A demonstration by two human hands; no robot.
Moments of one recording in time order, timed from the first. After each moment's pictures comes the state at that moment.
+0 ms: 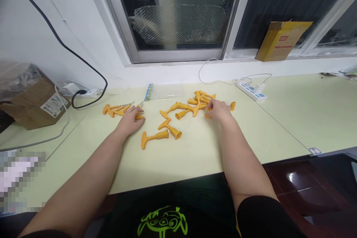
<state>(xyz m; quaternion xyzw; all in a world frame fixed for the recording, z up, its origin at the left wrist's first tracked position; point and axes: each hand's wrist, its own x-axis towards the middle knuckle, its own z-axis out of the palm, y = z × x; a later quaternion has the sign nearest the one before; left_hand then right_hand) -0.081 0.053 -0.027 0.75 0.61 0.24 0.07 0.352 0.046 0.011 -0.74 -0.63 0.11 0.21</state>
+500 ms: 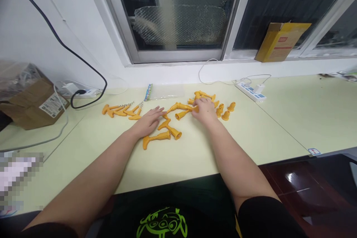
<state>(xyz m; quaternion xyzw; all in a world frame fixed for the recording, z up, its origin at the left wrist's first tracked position) -0.026 0.043 -0.023 0.88 0.41 0.19 0.11 0.298 0.040 0.004 -0.62 -0.74 0.02 0.27</state>
